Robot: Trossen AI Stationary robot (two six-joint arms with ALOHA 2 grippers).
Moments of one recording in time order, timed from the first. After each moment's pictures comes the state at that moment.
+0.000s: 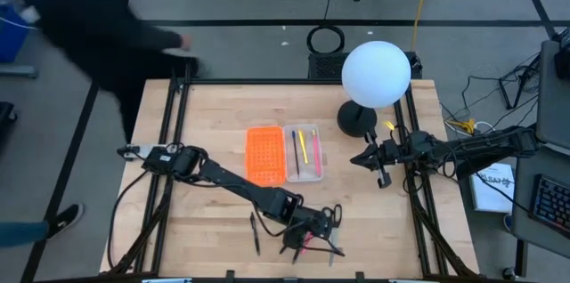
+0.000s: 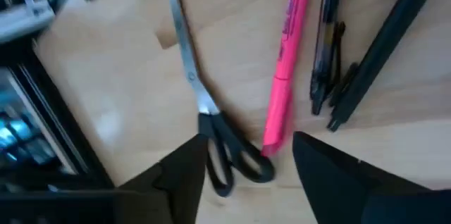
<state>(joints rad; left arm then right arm) -0.38 2.31 1.93 -0.60 -0.07 1.66 0.04 0.52 0.02 0.62 -0.14 0.06</state>
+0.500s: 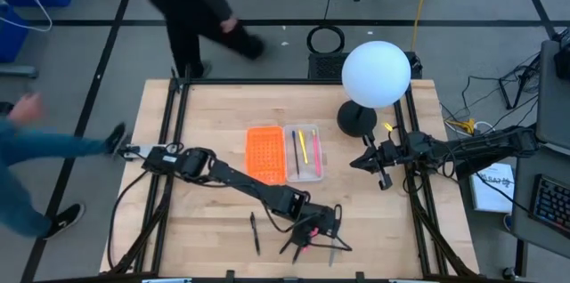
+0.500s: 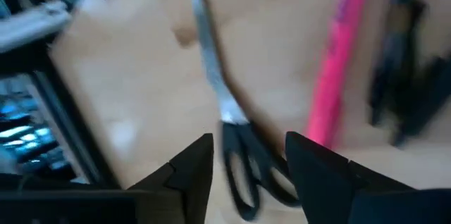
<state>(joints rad) -0.34 2.39 1.99 -0.53 -0.01 1.69 0.04 0.53 0.02 0.59 -0.19 0.10</state>
